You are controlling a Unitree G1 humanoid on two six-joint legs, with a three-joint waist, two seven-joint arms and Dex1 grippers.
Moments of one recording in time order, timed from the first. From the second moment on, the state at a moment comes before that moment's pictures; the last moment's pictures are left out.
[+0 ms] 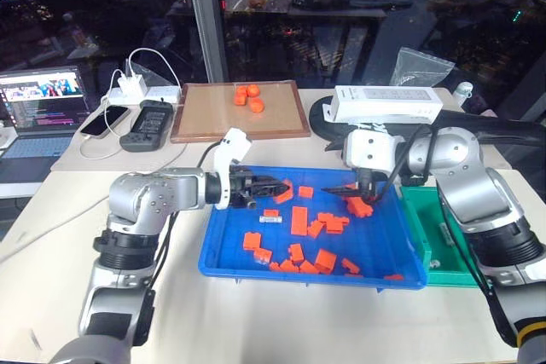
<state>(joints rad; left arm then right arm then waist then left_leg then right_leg) -0.69 0.50 -0.04 -0.11 -0.69 1.20 -0.68 -0.74 -0.81 0.26 -0.11 -0.02 0.31 1.15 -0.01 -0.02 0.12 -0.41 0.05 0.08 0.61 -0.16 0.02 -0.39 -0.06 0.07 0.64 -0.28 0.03</state>
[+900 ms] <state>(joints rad) -0.36 1.04 0.06 -0.24 -0.54 0.63 -1.25 -0.81 -0.53 0.43 -0.08 0.08 0.74 1.10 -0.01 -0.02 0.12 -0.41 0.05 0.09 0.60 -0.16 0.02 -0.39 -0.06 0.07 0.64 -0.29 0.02</state>
